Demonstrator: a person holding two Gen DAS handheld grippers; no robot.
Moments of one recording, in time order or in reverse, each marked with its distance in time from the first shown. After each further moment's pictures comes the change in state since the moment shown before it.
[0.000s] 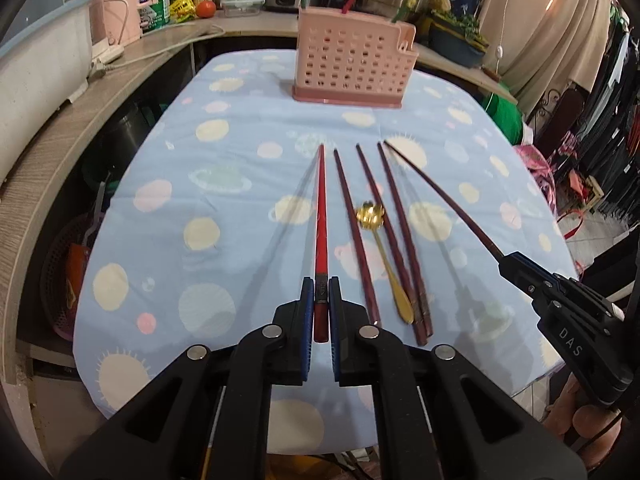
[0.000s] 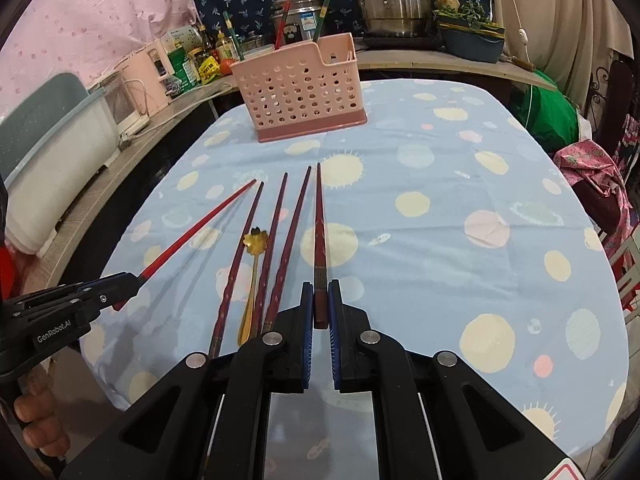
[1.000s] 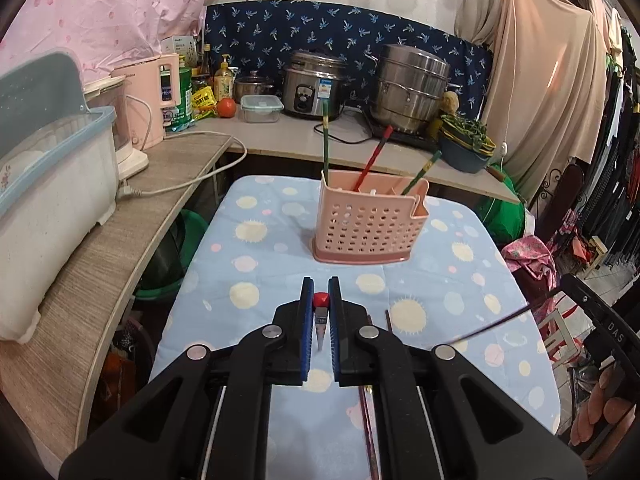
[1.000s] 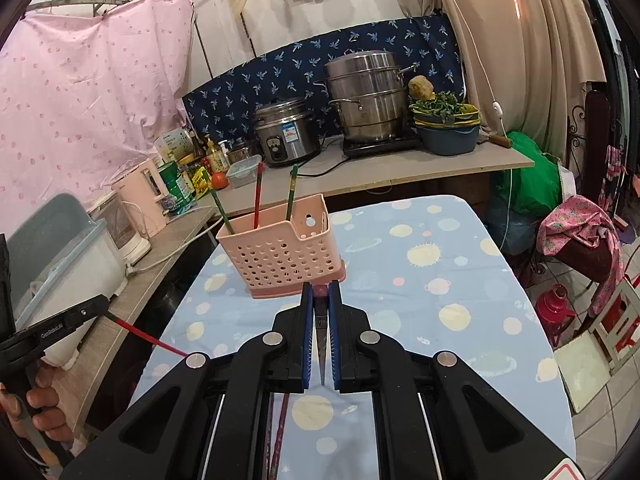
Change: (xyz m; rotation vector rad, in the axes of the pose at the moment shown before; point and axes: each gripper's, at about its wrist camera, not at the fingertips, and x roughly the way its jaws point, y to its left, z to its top) left arm -0.070 0.016 0.125 -0.031 -0.292 0.030; right arm -0.069 -0.042 0.127 0.092 -0.299 0.017
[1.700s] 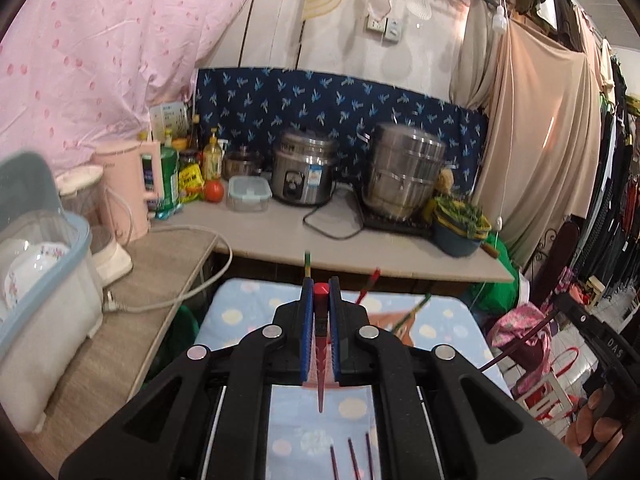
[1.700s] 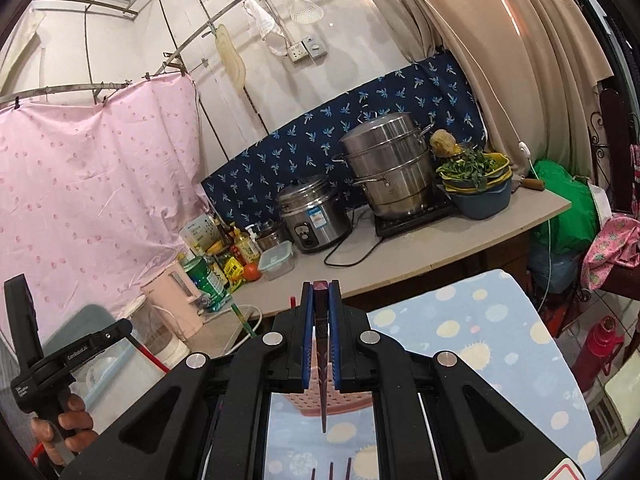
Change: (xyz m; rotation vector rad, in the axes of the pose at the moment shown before) left arm 0.003 -0.019 0.143 -0.001 -0.229 -0.021; right arm 0.031 0.002 0.126 0.137 -0.212 0.152
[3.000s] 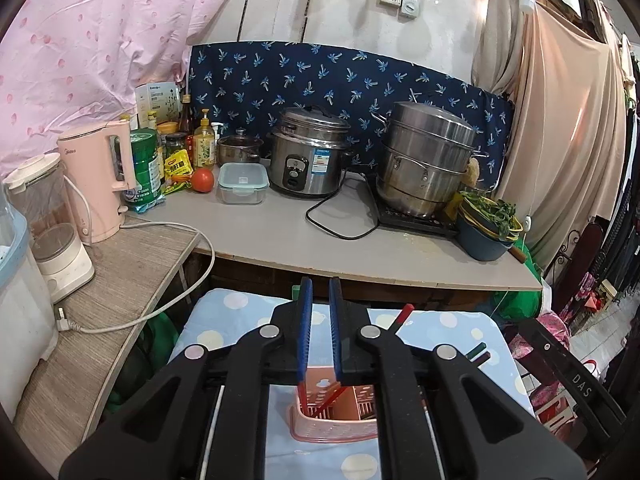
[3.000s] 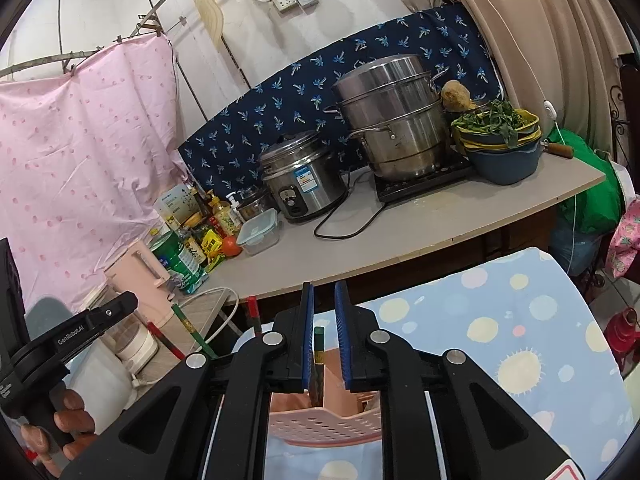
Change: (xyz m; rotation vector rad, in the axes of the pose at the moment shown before) left arm 0.137 0.000 -0.001 -0.015 0.059 0.031; right arm 0.150 -0.011 -0.024 0.007 0.126 -0.036
